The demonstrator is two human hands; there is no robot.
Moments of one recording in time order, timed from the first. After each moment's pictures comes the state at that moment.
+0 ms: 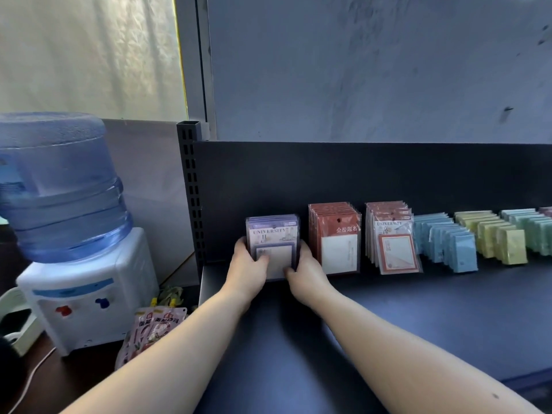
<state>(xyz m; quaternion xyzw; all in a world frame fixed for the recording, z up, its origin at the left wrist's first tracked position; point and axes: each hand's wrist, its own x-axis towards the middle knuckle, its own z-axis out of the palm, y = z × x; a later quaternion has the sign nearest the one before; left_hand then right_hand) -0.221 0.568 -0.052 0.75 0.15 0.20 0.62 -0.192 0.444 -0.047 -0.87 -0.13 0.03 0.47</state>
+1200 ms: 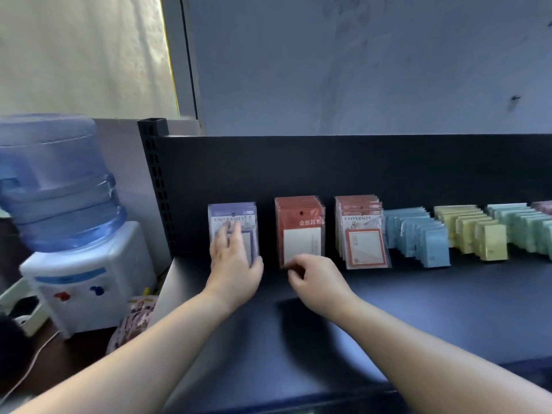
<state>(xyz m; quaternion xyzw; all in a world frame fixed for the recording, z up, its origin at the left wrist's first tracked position) -0.253 0.492 -0.024 0.91 0.13 0.24 0.31 -0.203 0.335 -0.029 -0.90 -0.28 -0.04 0.33</state>
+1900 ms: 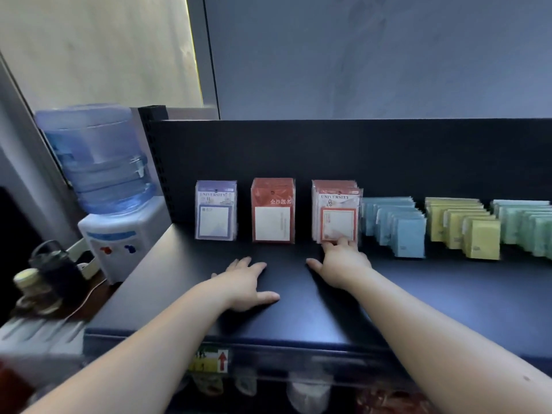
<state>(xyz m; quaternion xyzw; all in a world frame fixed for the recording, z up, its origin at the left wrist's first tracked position) -0.265 0.395 -0.054 0.97 0.18 -0.13 0.11 -0.131 0.222 -0.050 -0.97 -0.25 0.04 0.04</state>
